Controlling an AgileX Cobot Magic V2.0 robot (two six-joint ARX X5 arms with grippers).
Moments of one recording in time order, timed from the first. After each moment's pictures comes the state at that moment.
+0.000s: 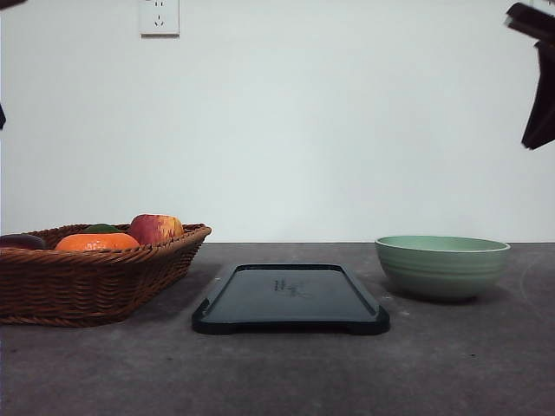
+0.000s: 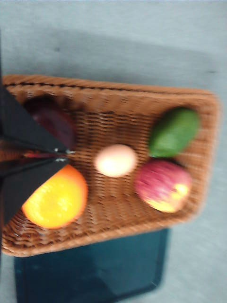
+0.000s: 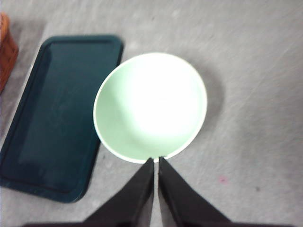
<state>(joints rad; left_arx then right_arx) -0.08 1.04 0.91 -0.61 0.16 -0.20 0.08 1.14 0.90 -0.55 -0.30 0.15</state>
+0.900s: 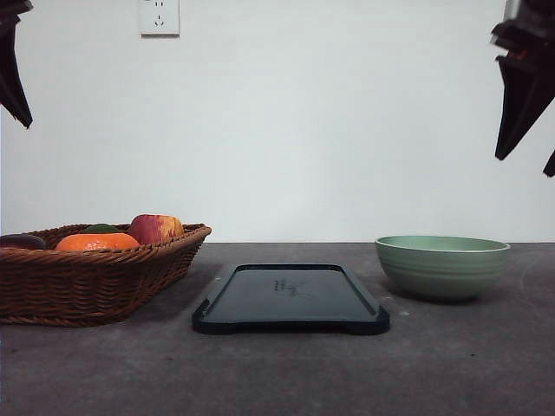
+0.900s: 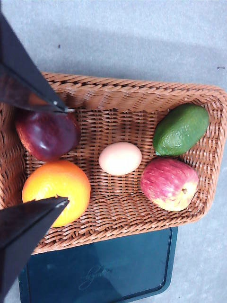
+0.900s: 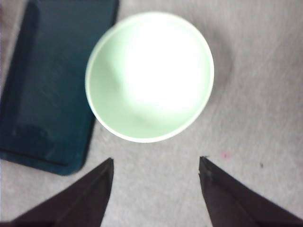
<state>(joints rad) -0.09 1.05 0.91 -0.61 0.16 -0.20 0.08 1.33 1.07 -0.78 -0.30 0.10</state>
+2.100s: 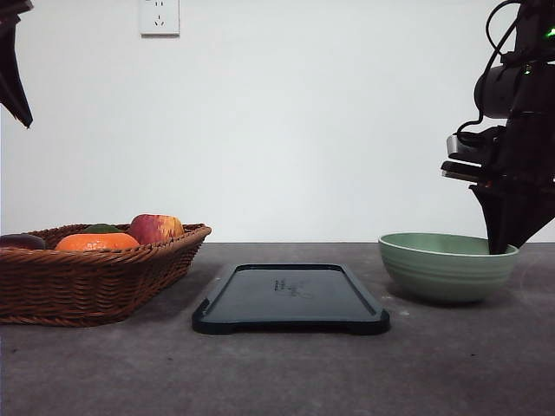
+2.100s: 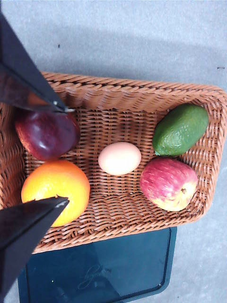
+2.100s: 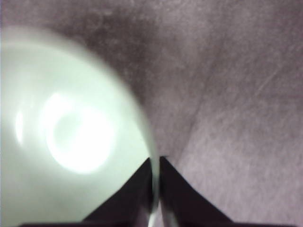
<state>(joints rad) -0.09 1.05 0.91 -0.61 0.16 -0.20 0.06 1.87 1.40 -0.85 -0.21 0.02</state>
